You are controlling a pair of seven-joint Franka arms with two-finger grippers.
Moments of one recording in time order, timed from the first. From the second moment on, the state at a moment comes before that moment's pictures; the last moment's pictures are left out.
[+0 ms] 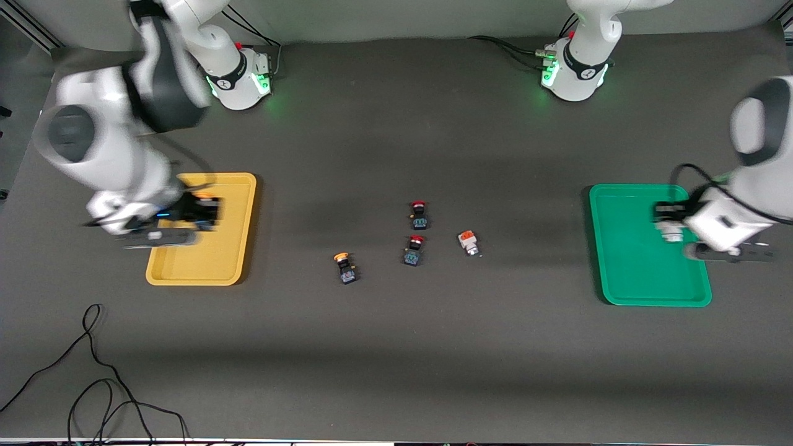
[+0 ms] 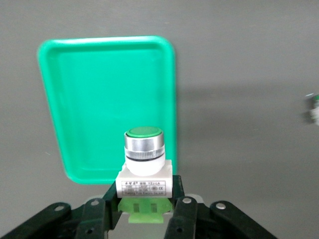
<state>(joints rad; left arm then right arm) 0.12 0.20 -0.08 -1.71 0.06 1.72 0.11 0.71 0.09 -0.60 -1.88 0.00 1.88 0.05</state>
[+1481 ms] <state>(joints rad) 0.37 0.46 -0.09 -2.00 0.10 2.31 0.35 0.73 0.44 -0.88 -2.35 0.65 2.59 -0.81</state>
